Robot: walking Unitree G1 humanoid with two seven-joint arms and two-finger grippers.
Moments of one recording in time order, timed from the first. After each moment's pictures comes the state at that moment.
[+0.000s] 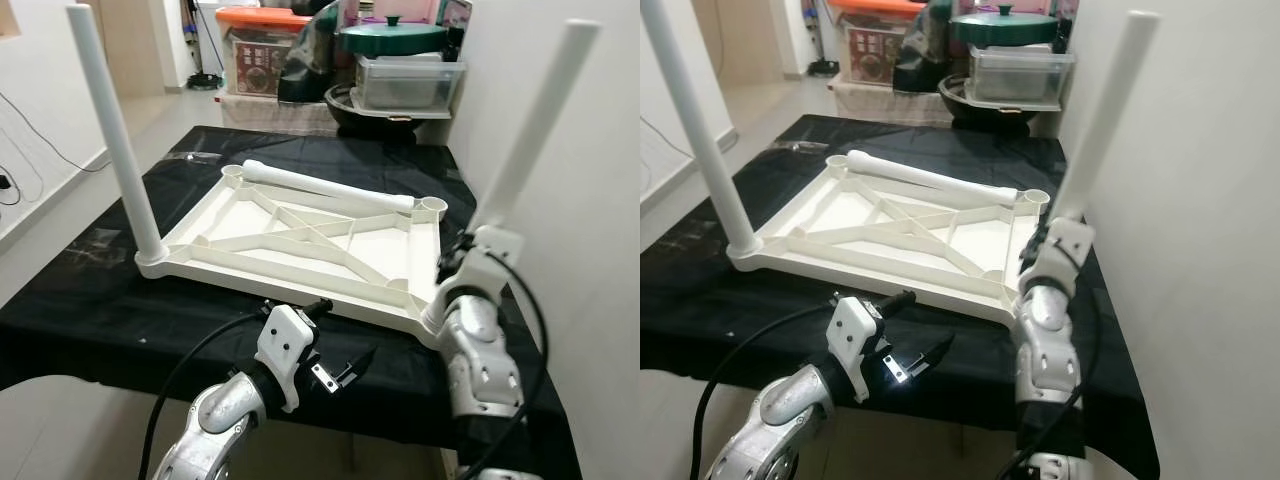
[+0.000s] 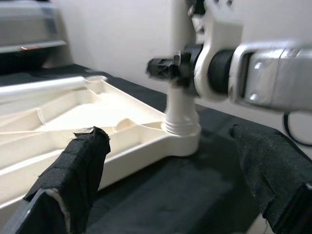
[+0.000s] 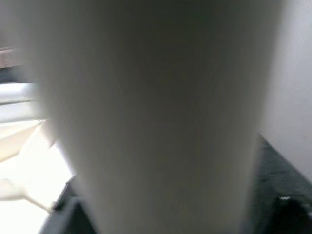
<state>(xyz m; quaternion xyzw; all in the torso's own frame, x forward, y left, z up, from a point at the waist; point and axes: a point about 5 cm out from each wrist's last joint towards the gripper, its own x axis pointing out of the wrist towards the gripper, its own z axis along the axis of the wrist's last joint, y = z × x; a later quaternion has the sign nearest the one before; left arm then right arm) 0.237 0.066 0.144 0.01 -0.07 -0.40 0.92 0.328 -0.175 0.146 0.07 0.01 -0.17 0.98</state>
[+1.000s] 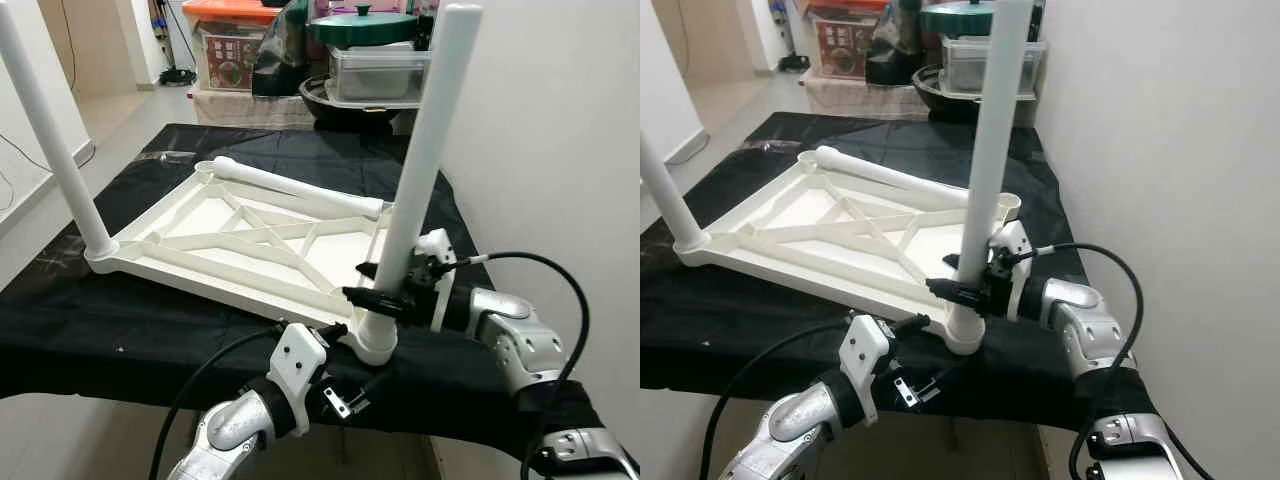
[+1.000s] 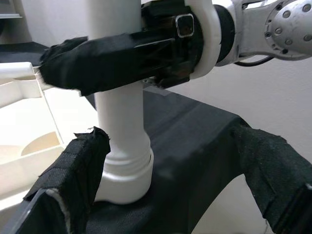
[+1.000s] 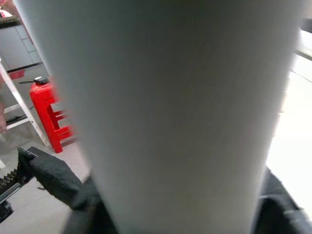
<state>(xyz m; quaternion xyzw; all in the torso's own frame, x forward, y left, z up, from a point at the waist) 0.226 0.054 0.134 -0.01 -0.03 -0.43 0.90 0.327 -0.158 0.163 0.01 0.06 0.52 0.85</state>
